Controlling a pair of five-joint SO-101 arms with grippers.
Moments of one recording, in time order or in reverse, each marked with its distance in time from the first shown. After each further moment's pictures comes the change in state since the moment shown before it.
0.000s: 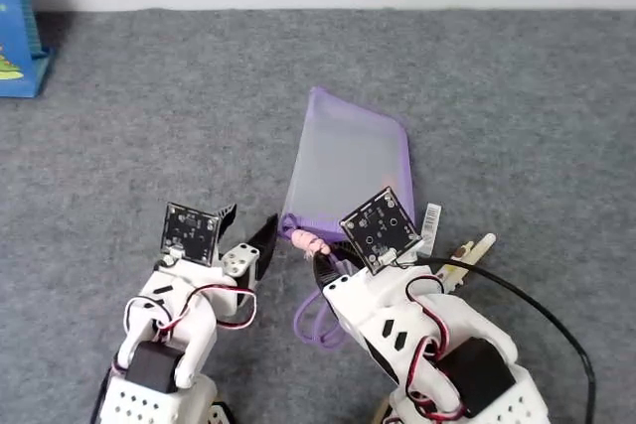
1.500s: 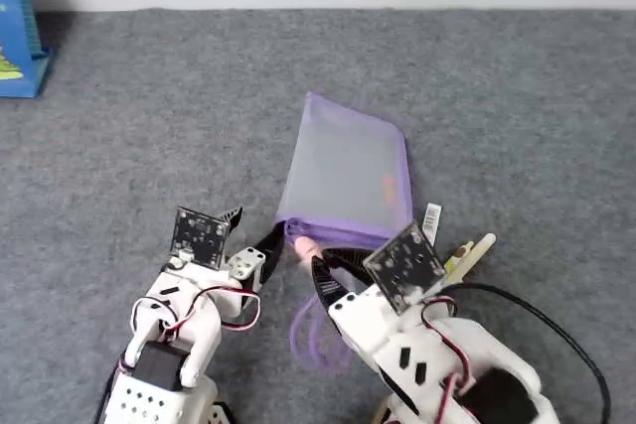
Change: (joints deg) left arm 0.7 -0.1 3.9 -4.0 -1.3; right arm -3.6 -11.3 -0.1 1.1 0.0
